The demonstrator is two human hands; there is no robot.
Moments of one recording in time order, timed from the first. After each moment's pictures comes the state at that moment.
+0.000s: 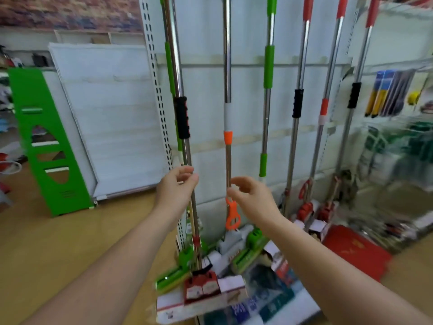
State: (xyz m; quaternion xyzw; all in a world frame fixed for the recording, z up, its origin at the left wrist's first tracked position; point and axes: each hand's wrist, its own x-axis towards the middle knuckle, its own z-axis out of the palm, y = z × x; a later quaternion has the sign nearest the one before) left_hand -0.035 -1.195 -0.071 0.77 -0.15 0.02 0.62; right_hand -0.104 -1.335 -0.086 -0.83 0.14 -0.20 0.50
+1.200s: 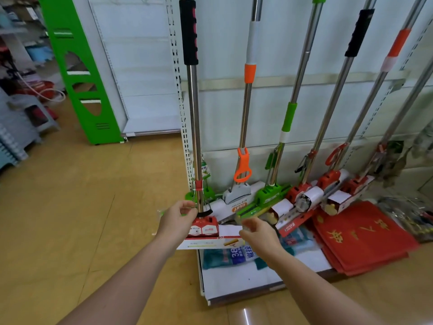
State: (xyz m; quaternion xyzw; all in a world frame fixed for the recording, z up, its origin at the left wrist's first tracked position) left_hand -0.069 -1.213 -0.251 0.85 0.05 -0.08 0.51; right_hand -0.118 -1.389 -0.285 -0.84 0.22 0.07 0.49
